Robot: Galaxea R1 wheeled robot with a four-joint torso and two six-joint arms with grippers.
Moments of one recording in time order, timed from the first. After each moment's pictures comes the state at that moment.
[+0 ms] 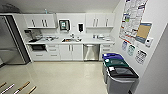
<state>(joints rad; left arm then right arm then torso) 1.50 2.80 -2.33 -0.13 -0.08 0.07 -1.51 2.73 -2.24 0.09 0.02 -0.09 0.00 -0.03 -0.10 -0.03</state>
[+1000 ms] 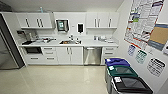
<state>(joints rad) 1.50 2.79 -2.33 -0.13 -0.08 0.07 -1.50 2.74 -2.24 0.08 0.02 -0.09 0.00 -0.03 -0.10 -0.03</state>
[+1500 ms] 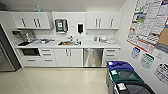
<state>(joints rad) 1.50 2.79 -2.33 -0.13 -0.08 0.07 -1.50 2.75 -2.24 0.08 0.02 -0.09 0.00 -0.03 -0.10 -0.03</state>
